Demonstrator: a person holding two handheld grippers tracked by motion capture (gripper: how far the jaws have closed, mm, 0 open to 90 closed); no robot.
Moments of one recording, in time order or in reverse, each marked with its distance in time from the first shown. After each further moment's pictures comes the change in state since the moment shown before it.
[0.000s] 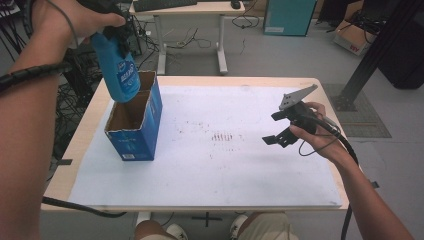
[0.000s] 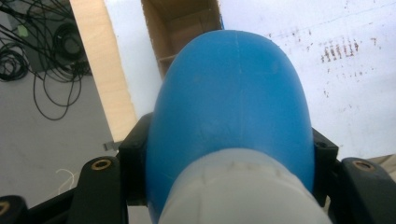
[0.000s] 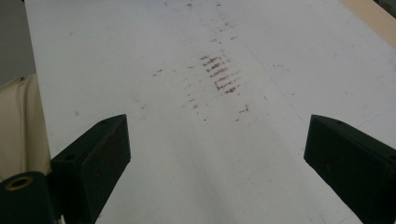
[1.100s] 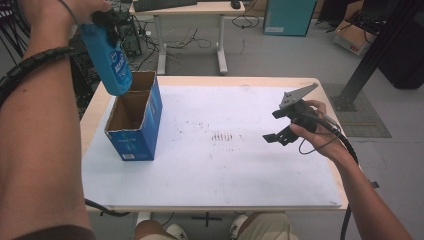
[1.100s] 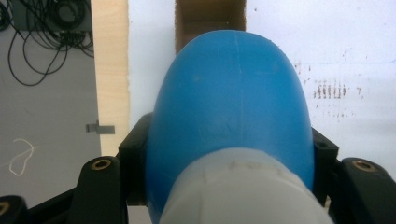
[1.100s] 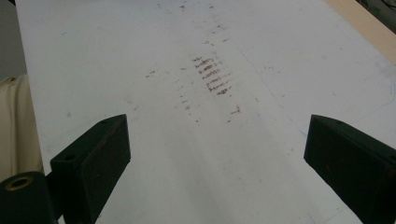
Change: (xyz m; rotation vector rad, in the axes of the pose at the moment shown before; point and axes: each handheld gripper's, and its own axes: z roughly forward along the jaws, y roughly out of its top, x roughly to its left) left arm 0.036 0.001 -0.013 -0.016 -0.039 -0.245; right arm -0.002 0.002 -0.004 0.000 -0.025 -0.006
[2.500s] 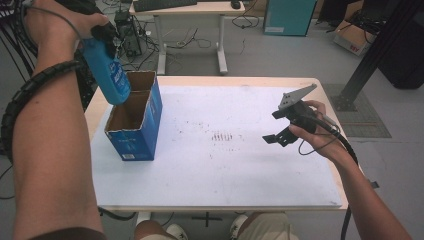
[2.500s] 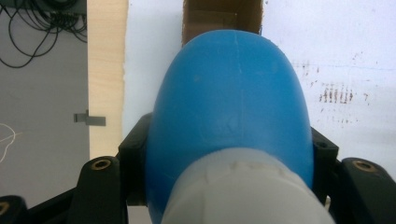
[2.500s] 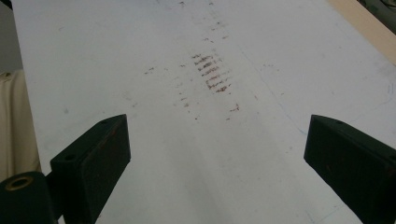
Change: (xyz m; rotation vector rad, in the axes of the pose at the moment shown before) left arm 0.013 -0.006 0.034 0.025 -0.019 -0.058; right arm 0.004 0.001 0.001 0.014 -0.017 0.005
